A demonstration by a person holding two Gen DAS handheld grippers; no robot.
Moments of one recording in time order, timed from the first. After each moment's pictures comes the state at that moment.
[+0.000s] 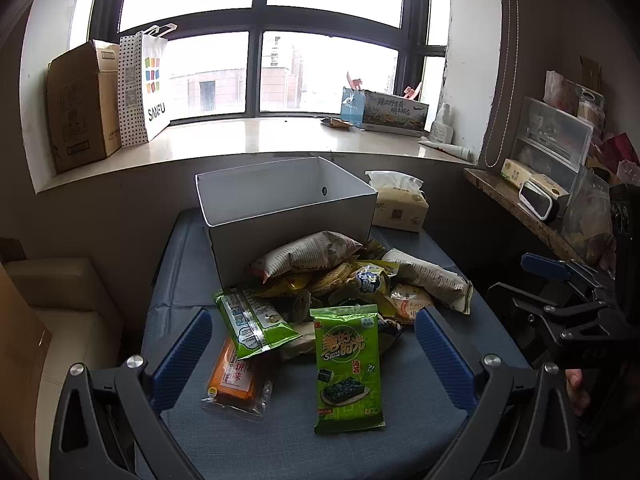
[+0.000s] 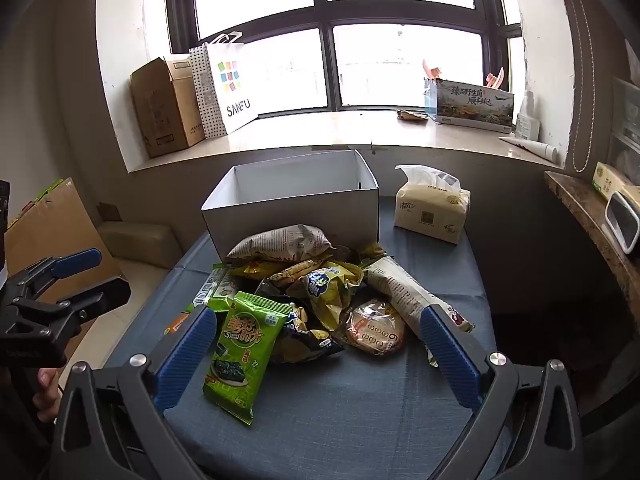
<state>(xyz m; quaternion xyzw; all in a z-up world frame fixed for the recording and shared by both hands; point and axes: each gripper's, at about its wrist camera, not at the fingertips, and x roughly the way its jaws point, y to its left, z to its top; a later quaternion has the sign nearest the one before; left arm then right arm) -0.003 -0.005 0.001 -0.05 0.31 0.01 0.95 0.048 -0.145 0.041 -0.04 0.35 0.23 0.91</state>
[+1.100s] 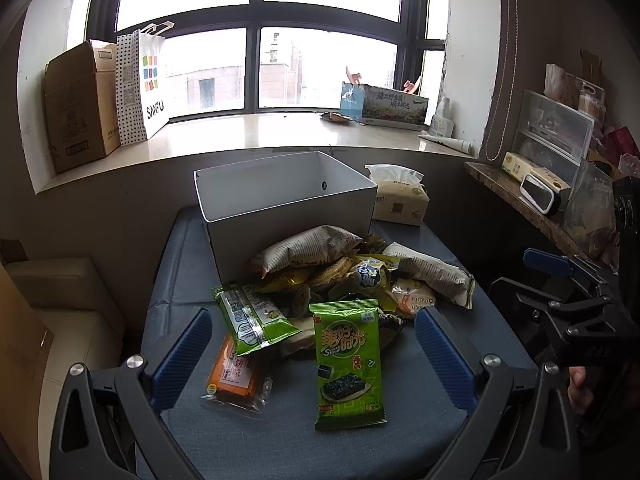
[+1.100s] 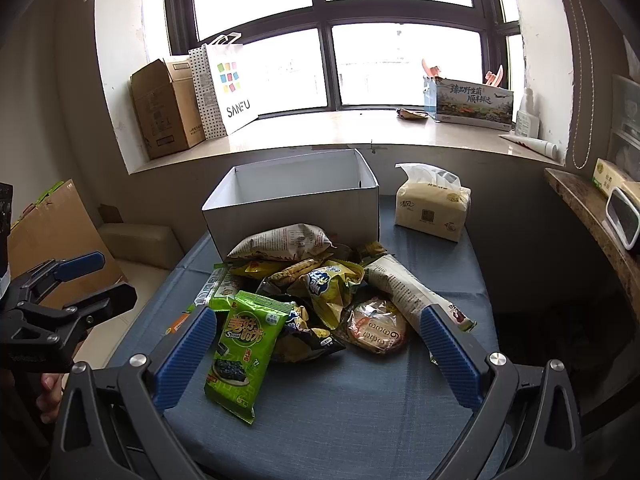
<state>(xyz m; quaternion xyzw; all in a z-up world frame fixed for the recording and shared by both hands) -0.001 -0.008 -0.003 -0.05 0.32 0.01 0.95 0.047 -0.148 0.039 -0.03 0.35 0.23 0.91</state>
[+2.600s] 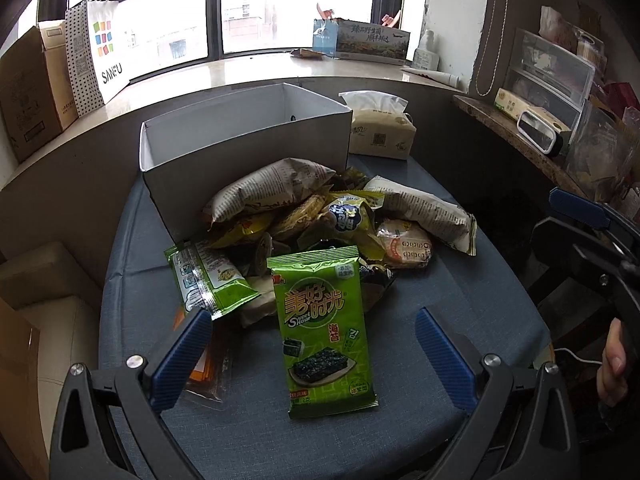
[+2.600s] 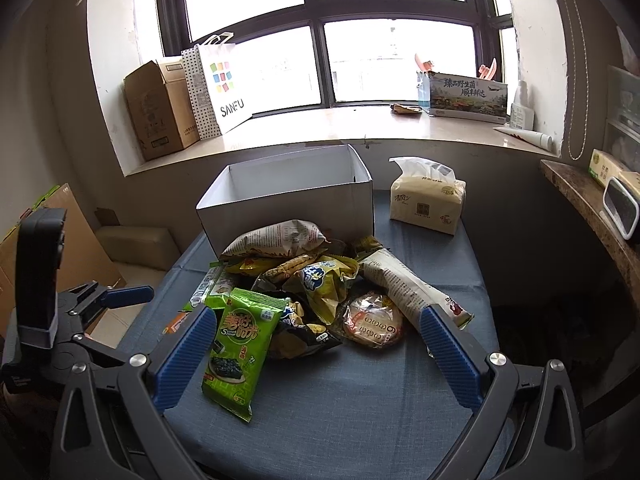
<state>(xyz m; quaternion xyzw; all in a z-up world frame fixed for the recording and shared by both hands) 0.055 -0.042 -0.064 -0.01 0.42 -0.02 0.90 0.048 -0.153 0.034 -0.03 0.36 0.22 0.91</state>
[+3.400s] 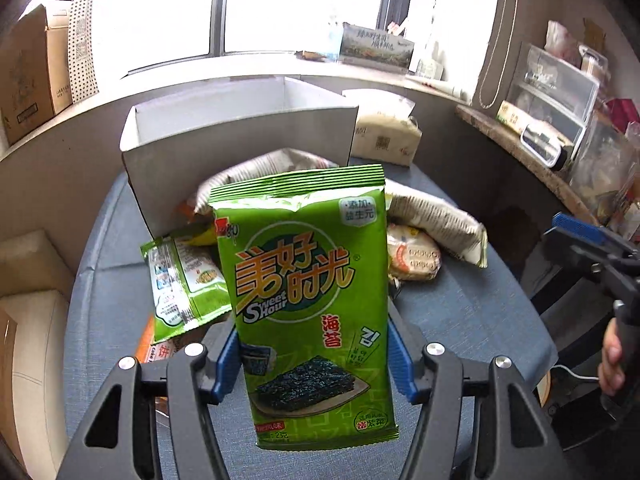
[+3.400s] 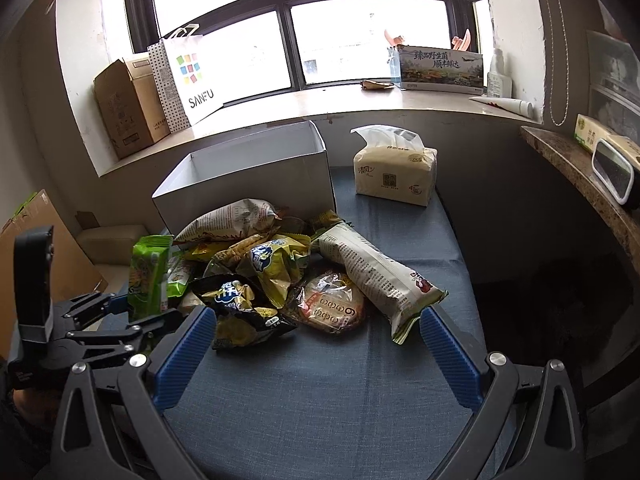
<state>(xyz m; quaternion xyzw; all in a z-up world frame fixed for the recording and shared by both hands) 0.061 -0.028 -0.089 -0.06 0.39 -0.04 0.92 0.079 -0.190 -0.004 -0.02 0.39 0.19 0.90</state>
